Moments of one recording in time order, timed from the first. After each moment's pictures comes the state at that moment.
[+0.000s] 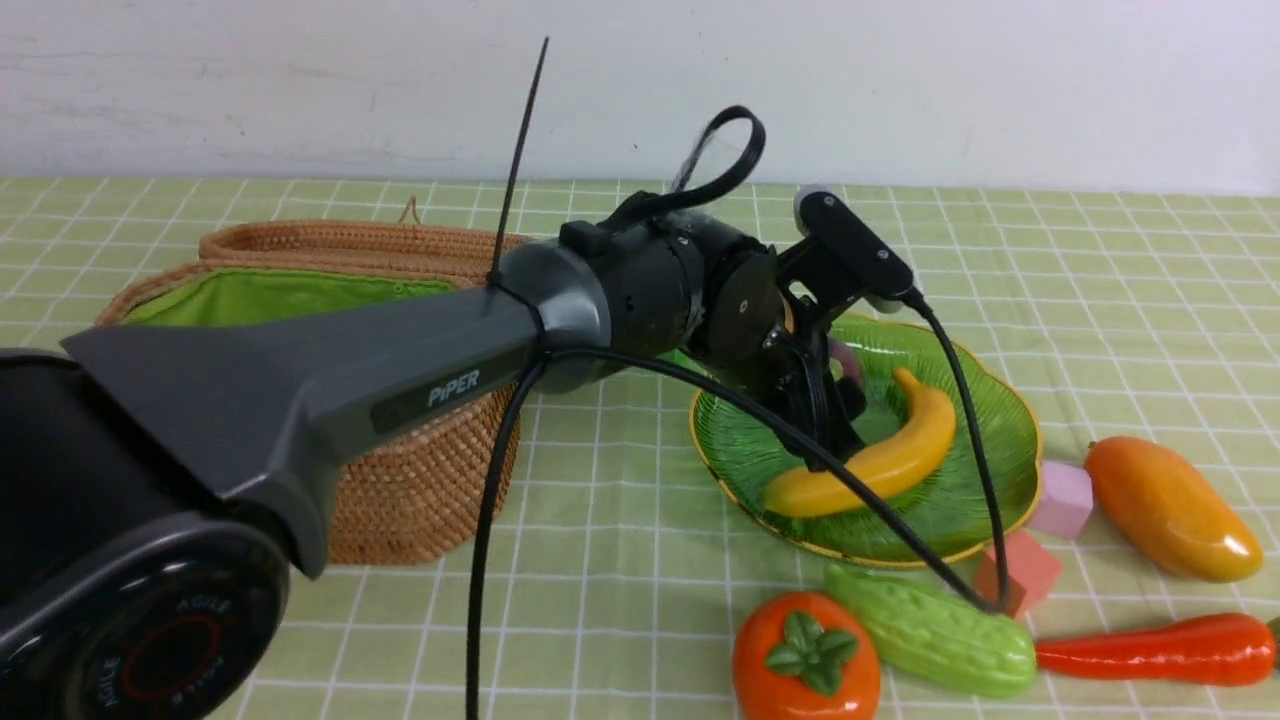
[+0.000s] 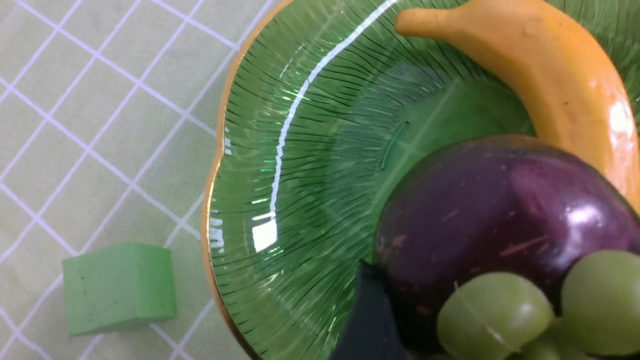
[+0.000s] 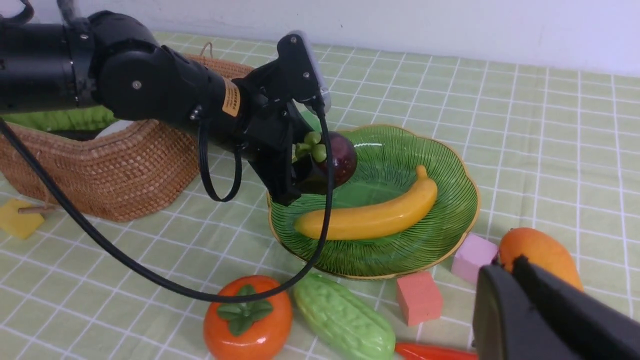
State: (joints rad) right arm 0.90 0.39 -0.86 -0.53 1.03 0.63; left arm -0.70 2.16 -1.80 0.01 0.48 0.32
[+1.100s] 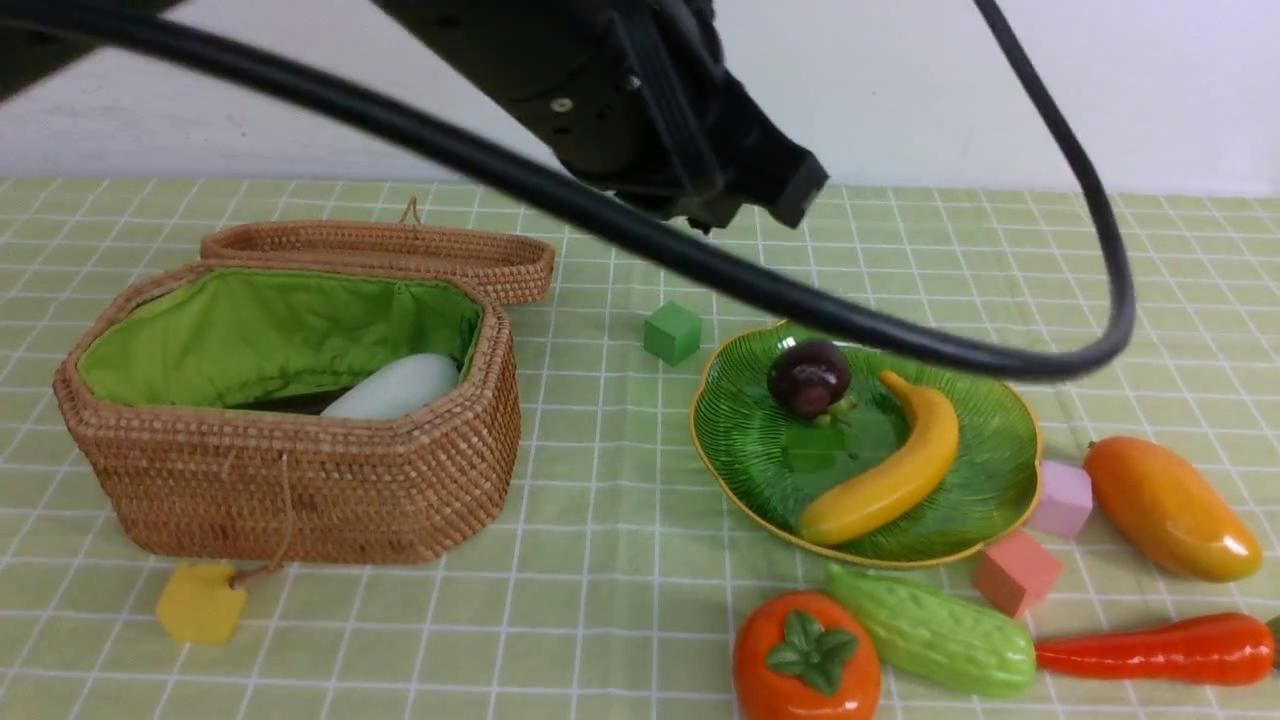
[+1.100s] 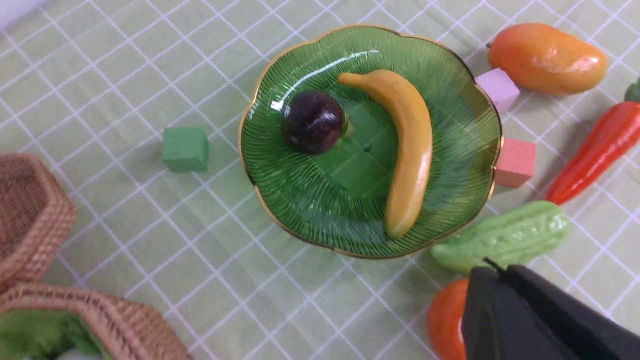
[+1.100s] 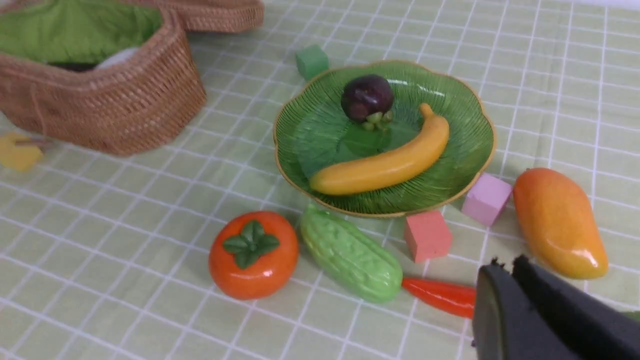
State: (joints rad) right arm 0.90 0.48 -0.87 -0.44 1.13 0.57; left arm -0.70 1.54 -1.75 -0.06 1.00 0.05
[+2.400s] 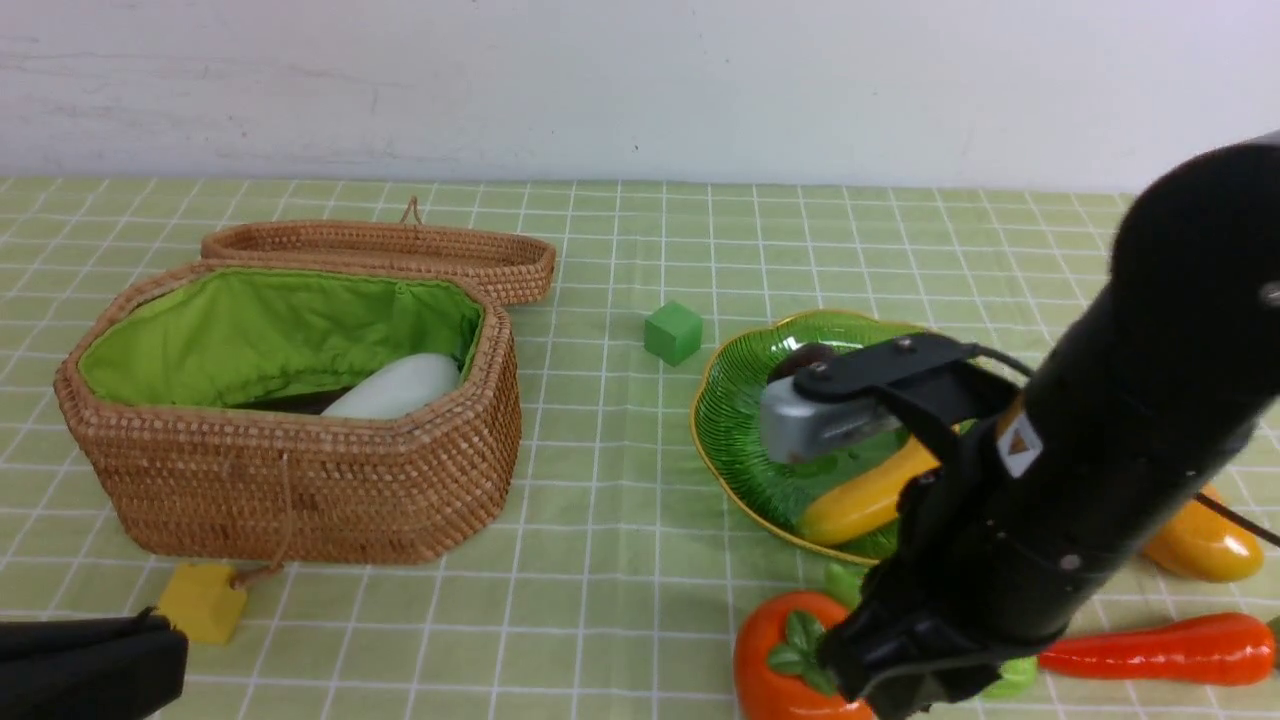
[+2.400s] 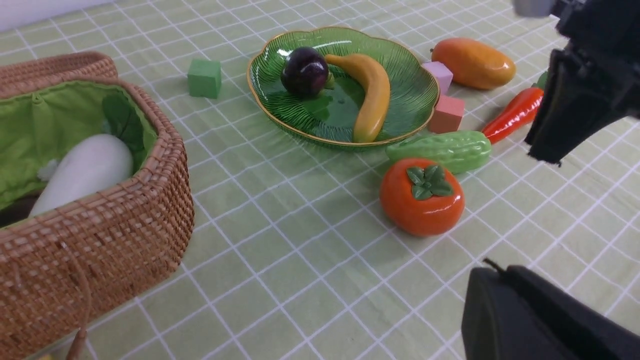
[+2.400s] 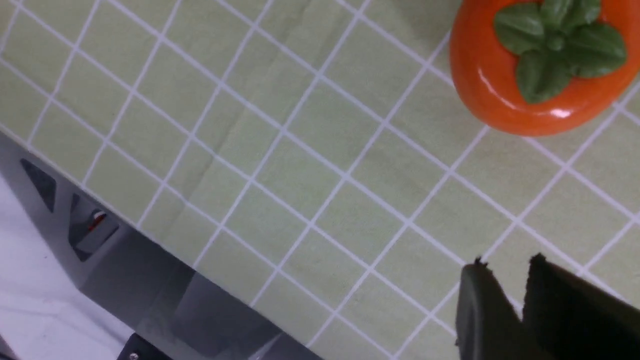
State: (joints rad) right arm 0.70 1.49 -1.21 0.21 1.16 0.11; left arm -0.70 0.44 -0.70 -0.08 0.71 -0.03
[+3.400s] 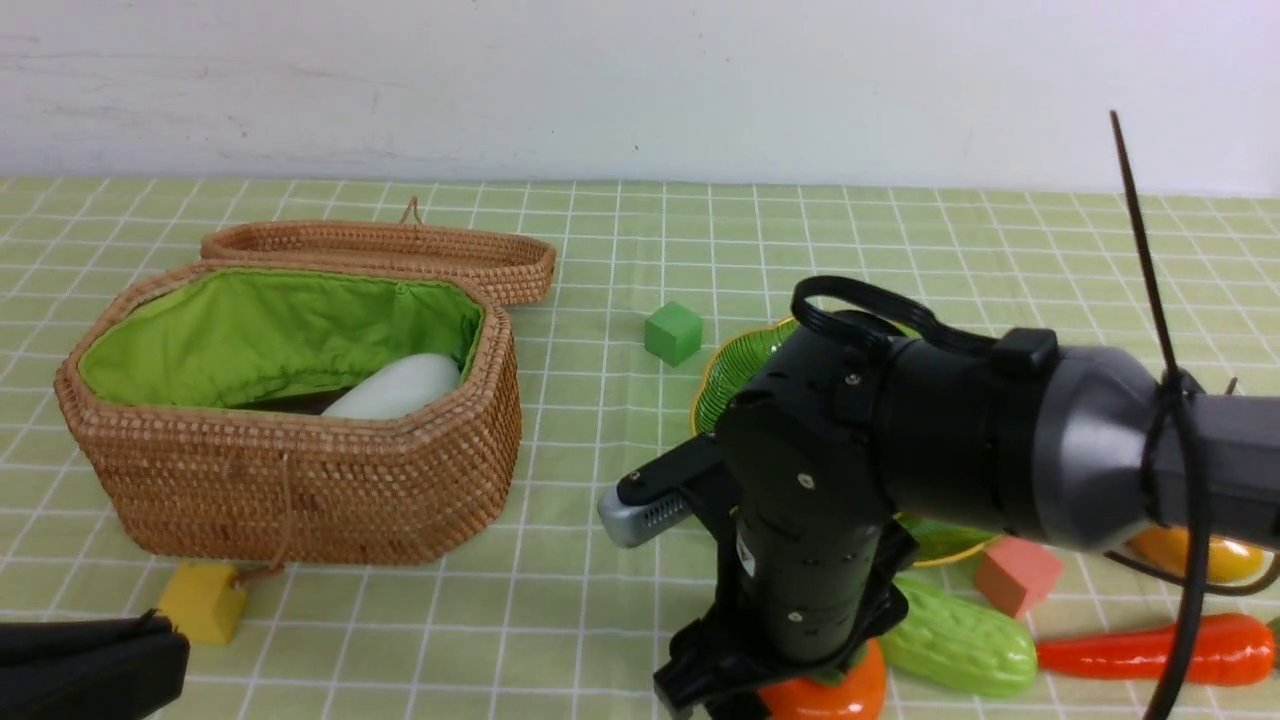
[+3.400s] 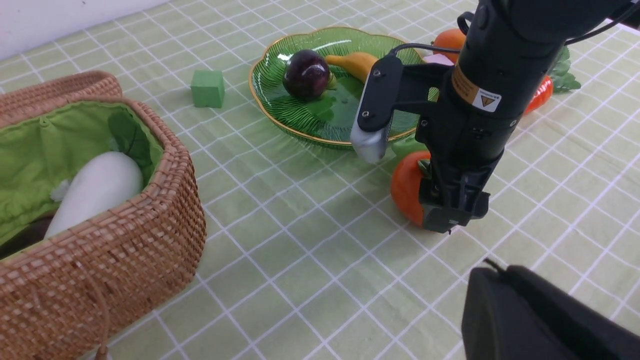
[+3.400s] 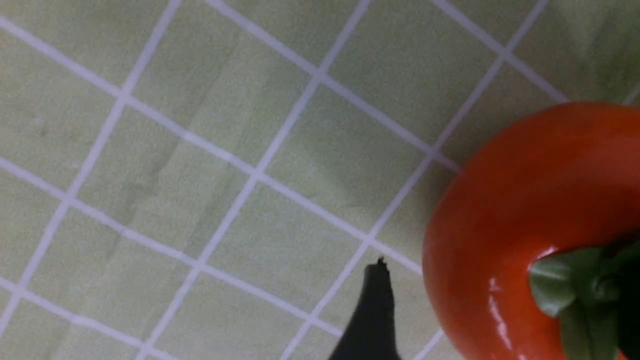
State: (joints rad) right arm 0.82 1.83 -1.31 -0.07 1.02 0.35; left arm -0.70 0.44 -0.70 -0.08 0.71 0.04
